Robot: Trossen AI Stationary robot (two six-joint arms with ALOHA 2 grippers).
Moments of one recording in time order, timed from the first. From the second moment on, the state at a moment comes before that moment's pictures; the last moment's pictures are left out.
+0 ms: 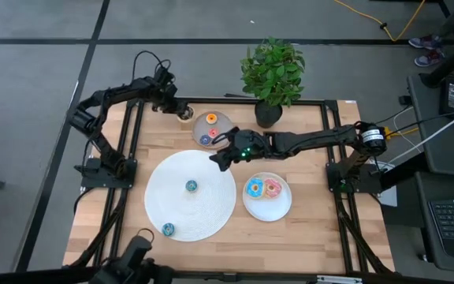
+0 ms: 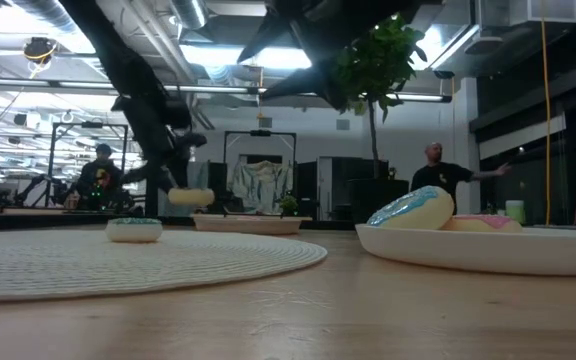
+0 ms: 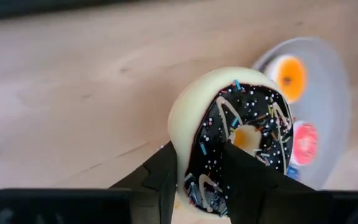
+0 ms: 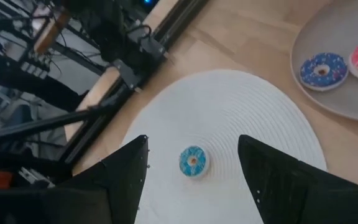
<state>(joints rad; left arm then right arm) 1.08 1.65 1.00 -0.55 0.39 -0.35 0.01 1.74 1.30 -0.10 0.10 0.86</state>
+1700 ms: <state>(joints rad) 0.52 1.03 1.00 -0.52 0.24 -0.75 -0.16 1.74 1.30 0.30 0.06 0.96</state>
